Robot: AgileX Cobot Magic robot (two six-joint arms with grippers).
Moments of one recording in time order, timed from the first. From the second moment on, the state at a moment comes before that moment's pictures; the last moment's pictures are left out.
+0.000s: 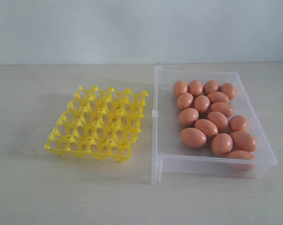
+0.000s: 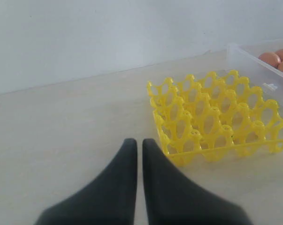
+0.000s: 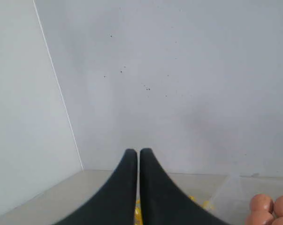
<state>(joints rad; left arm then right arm) -0.12 0.00 0.00 -0.18 0.29 0.27 0.50 0.01 0.00 -0.46 -0.25 0.75</state>
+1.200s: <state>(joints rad) -0.12 0.00 0.00 -0.18 0.29 0.27 0.50 1.08 -1.32 -0.49 0.74 0.10</state>
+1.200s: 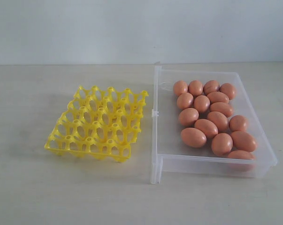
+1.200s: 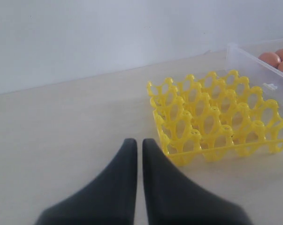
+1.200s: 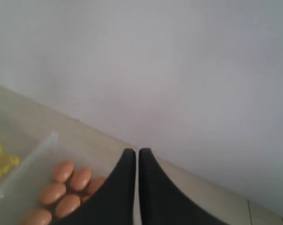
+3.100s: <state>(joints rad) -0.12 0.00 0.00 -0.18 0.29 0.27 0.32 2.22 -1.61 0.17 0.66 0.08</state>
